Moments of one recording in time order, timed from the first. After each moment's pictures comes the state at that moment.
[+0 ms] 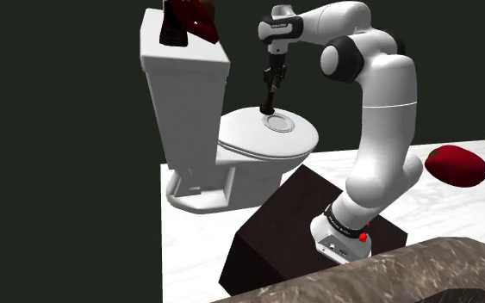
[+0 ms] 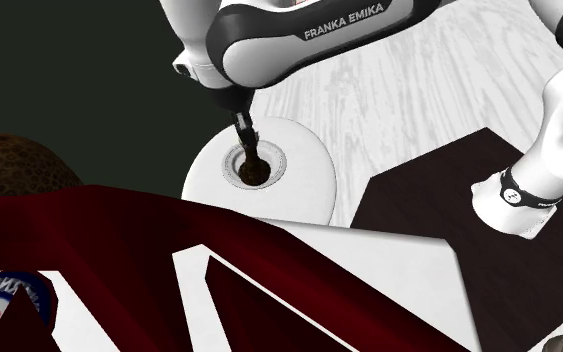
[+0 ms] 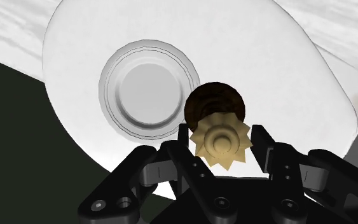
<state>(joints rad) -0.30 0.59 -0.28 -1.33 0.03 1.75 -0.35</state>
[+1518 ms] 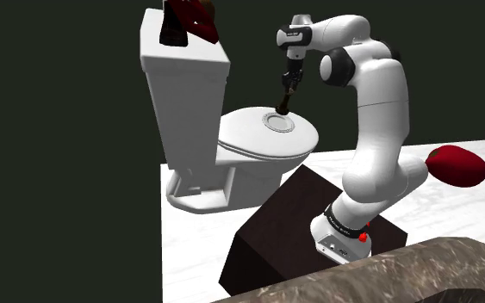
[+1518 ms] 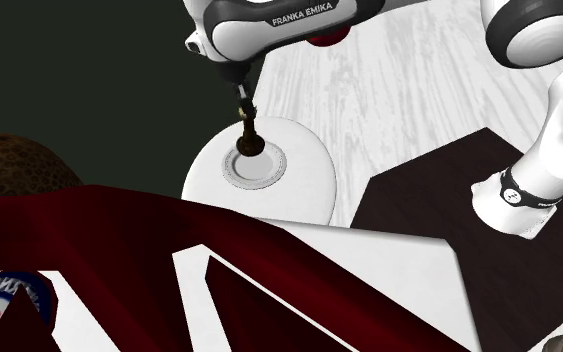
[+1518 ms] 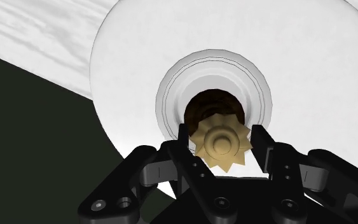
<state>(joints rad) -0.47 0.72 -0.31 -1.19 0.05 1.76 -0.53</state>
